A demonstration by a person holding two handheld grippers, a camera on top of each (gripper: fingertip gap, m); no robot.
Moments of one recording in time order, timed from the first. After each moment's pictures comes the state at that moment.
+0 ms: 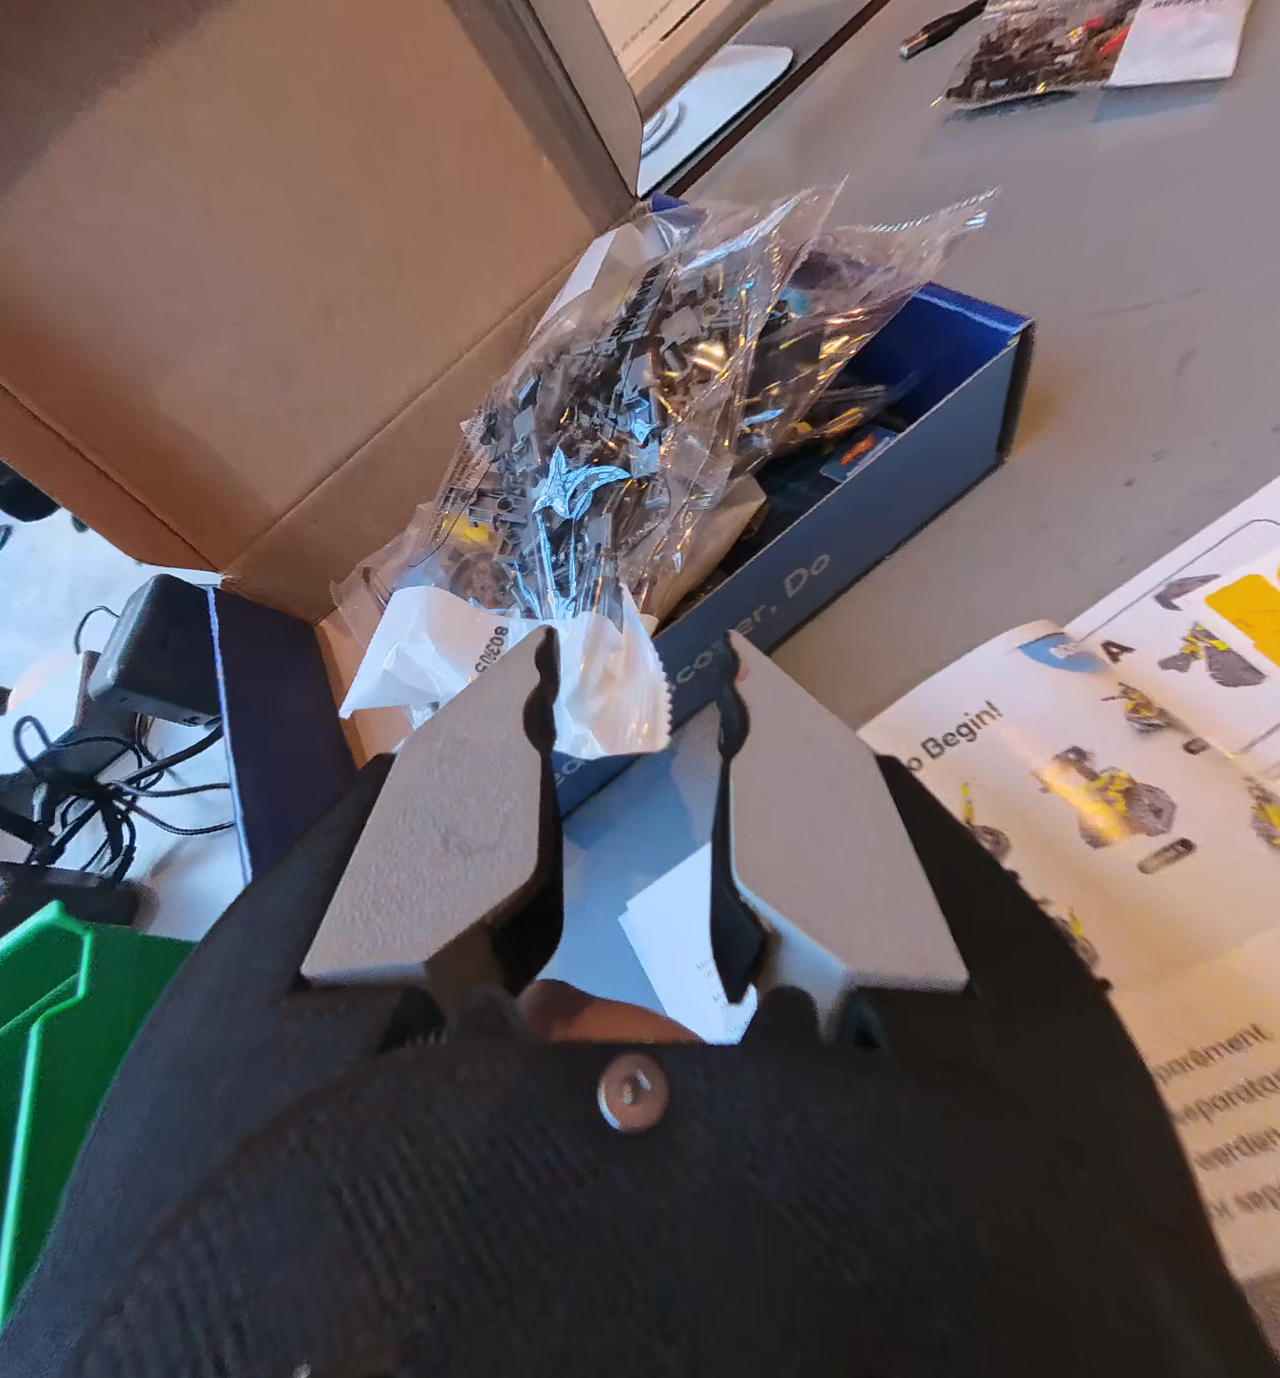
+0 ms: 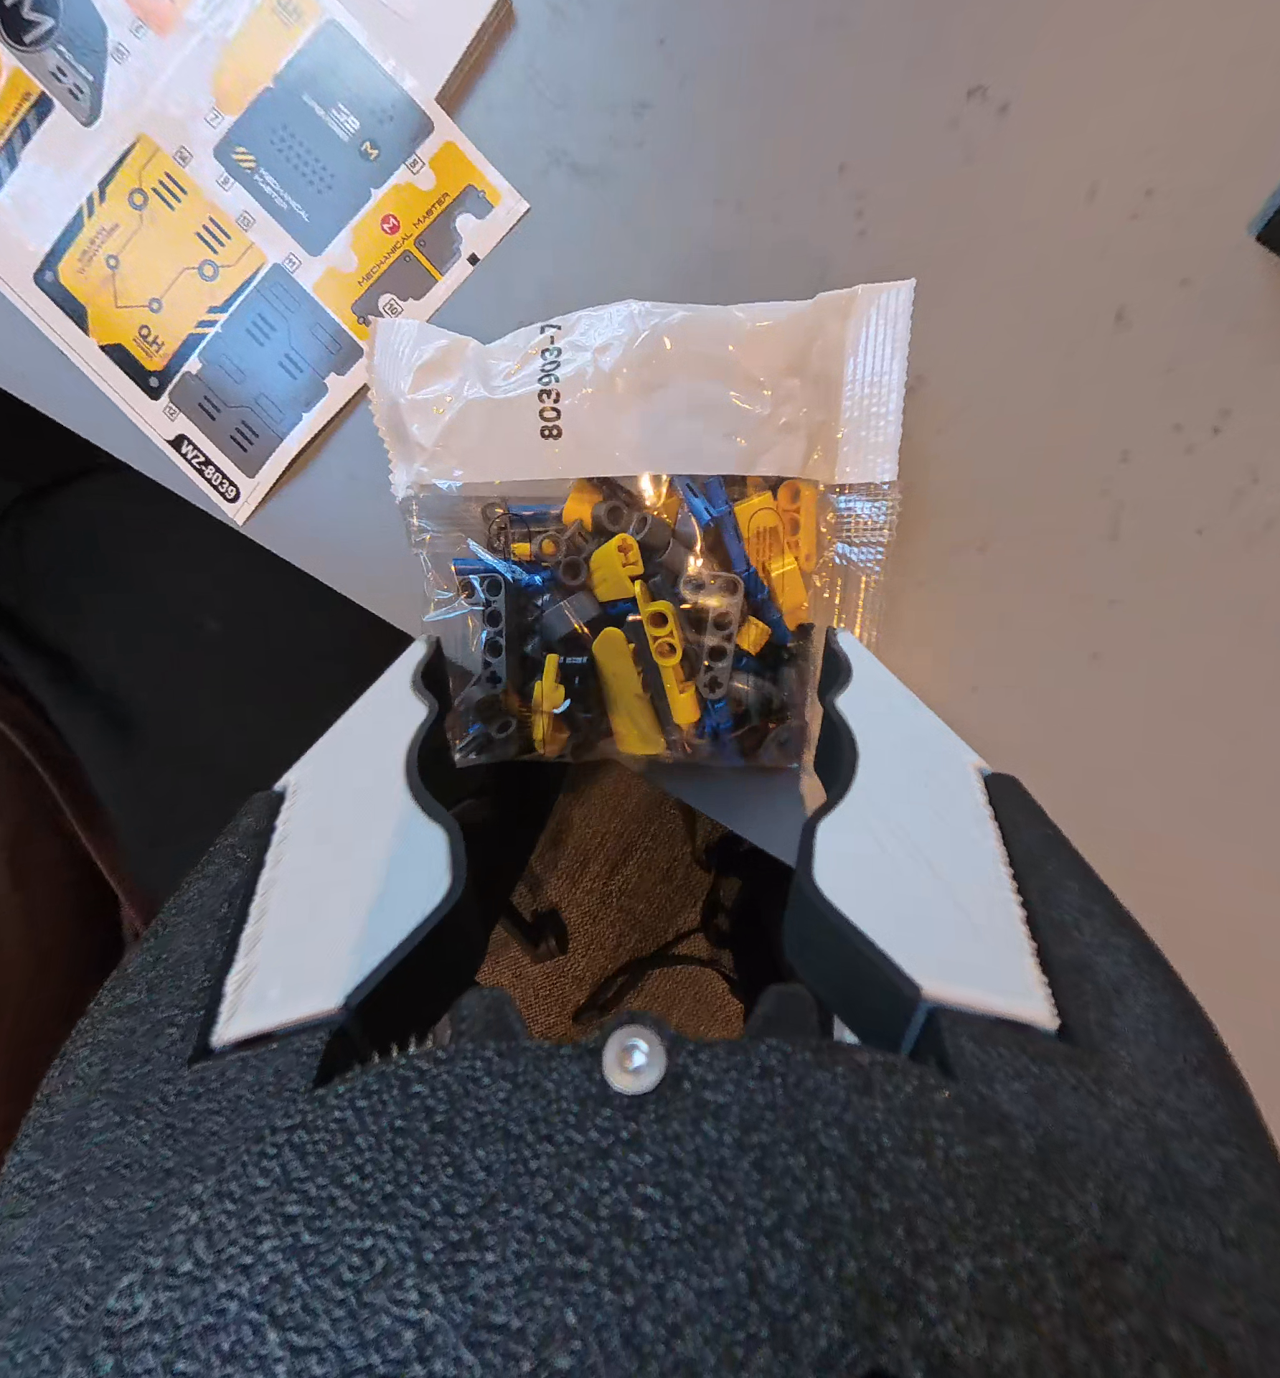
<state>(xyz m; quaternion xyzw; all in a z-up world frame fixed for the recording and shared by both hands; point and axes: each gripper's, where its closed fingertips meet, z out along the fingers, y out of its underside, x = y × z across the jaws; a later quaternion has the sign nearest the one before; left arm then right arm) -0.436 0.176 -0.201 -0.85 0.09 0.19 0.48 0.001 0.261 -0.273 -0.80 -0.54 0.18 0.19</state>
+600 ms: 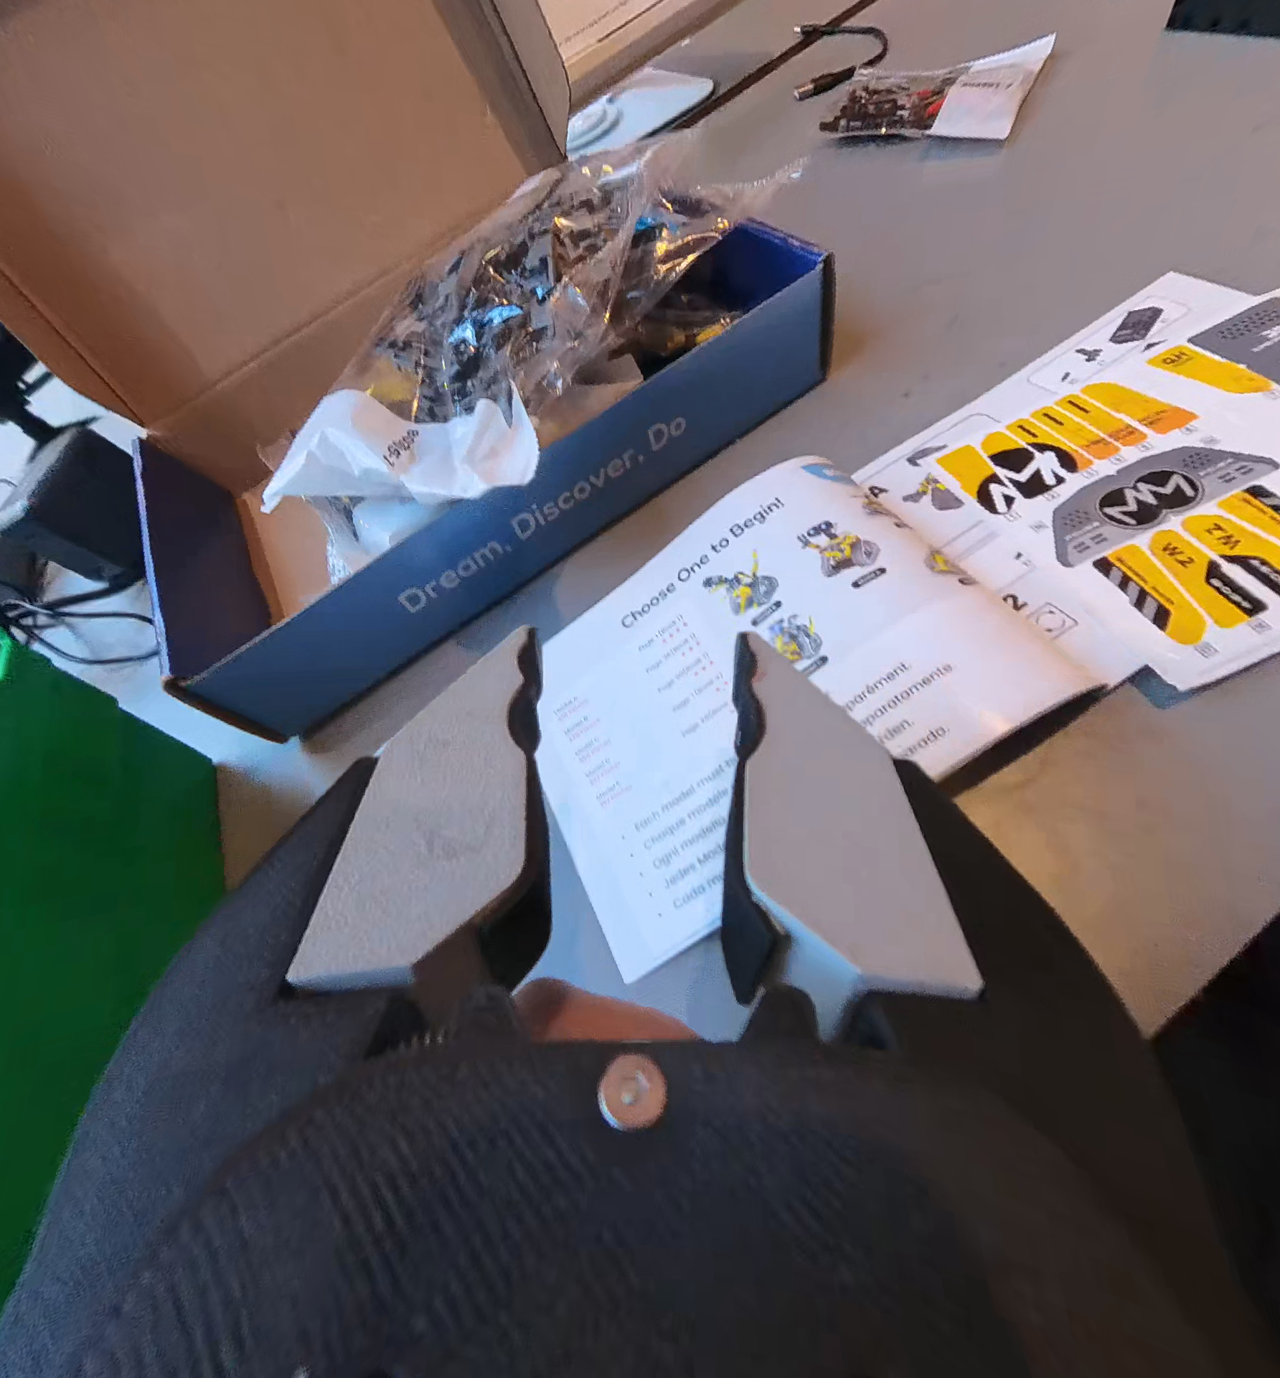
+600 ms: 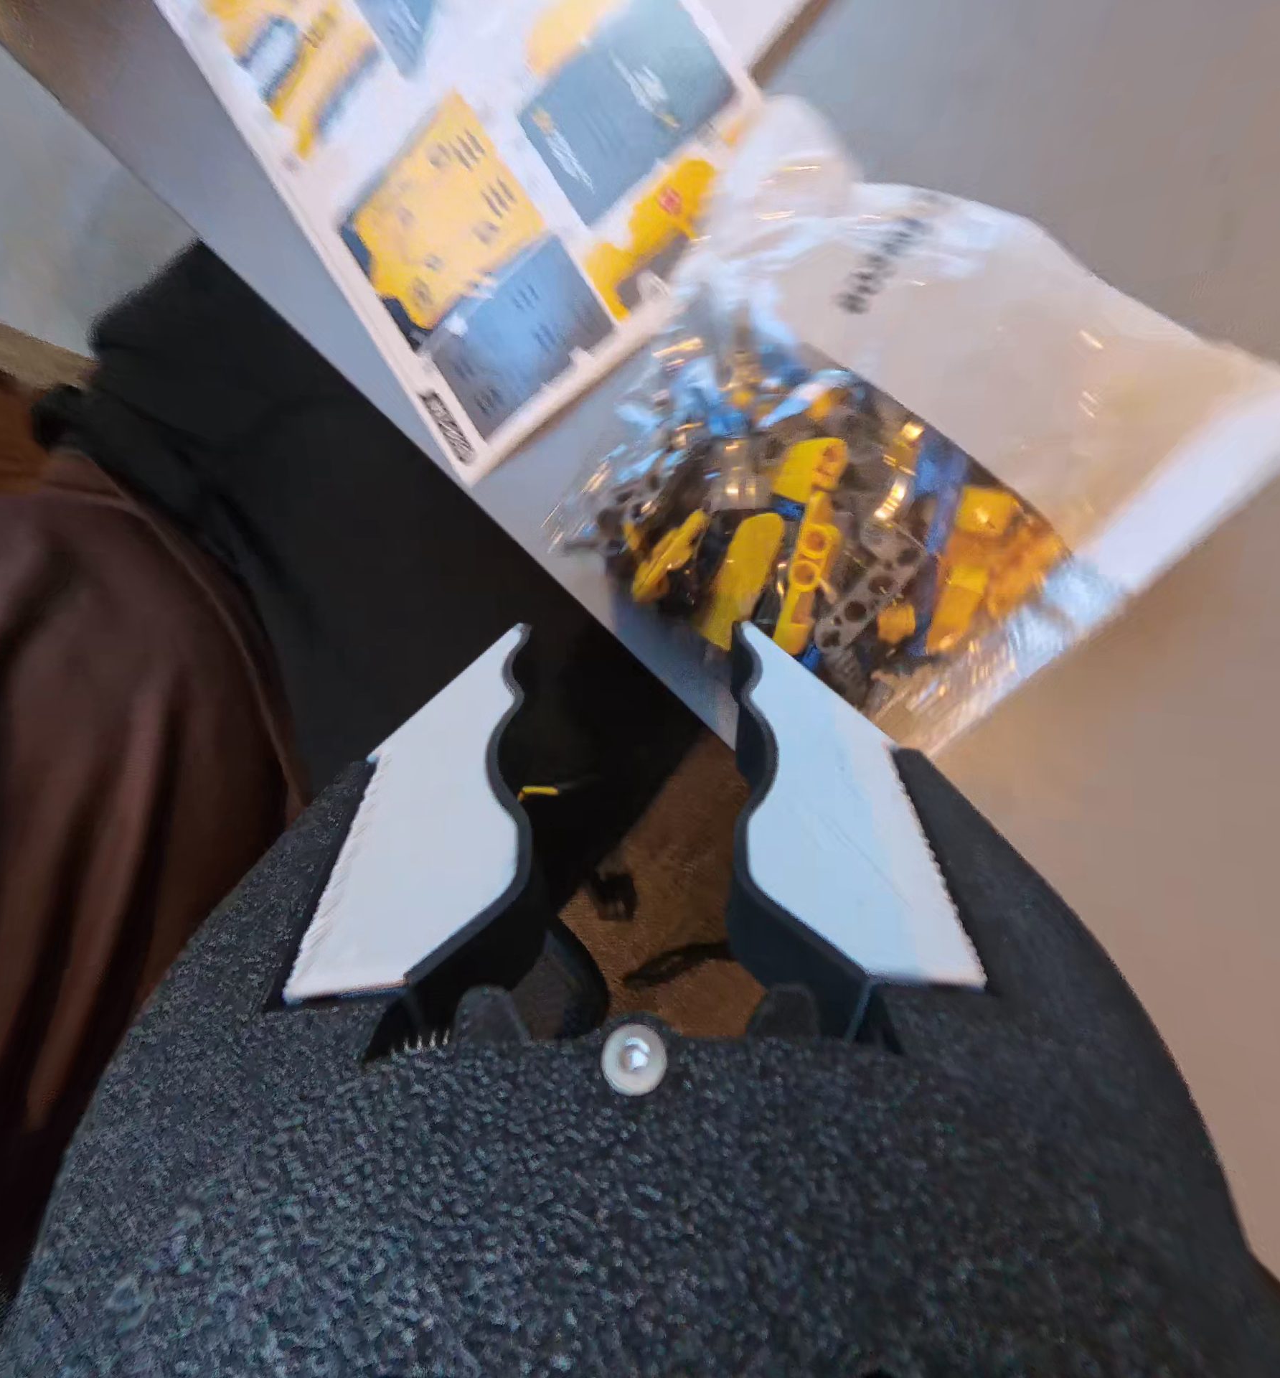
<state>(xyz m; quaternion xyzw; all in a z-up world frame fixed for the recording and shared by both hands) -0.392 0.084 -0.210 -0.85 0.06 0.12 0.51 -0.014 0.213 -0.270 -0.75 -0.60 0.25 0.11</state>
